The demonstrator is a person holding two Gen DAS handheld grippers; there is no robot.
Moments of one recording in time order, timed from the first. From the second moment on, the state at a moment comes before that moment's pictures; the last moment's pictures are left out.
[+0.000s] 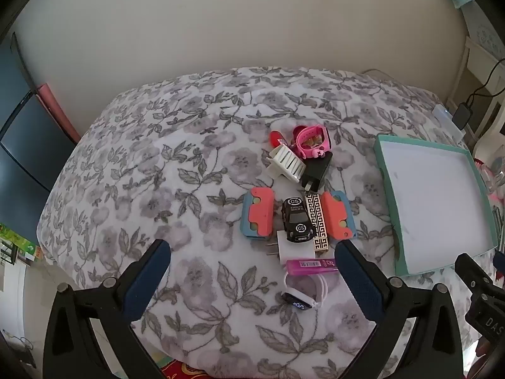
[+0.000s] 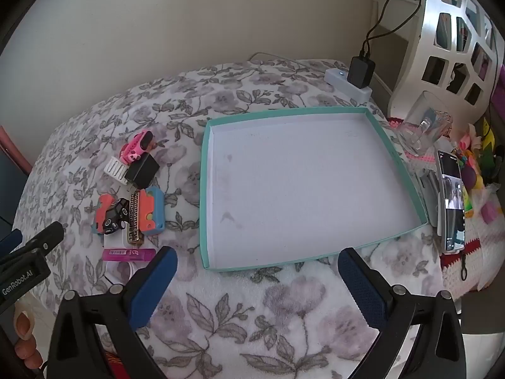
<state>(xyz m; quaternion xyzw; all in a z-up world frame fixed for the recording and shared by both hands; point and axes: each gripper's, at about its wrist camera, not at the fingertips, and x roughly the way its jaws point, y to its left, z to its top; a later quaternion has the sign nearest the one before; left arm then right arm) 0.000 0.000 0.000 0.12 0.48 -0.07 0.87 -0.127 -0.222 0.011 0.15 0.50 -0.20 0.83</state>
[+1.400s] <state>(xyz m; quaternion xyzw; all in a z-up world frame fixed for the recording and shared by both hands) 0.001 0.001 -0.005 0.12 0.48 -0.07 0.86 -0.125 -0.220 0.008 0.14 0.51 -0.20 0.83</state>
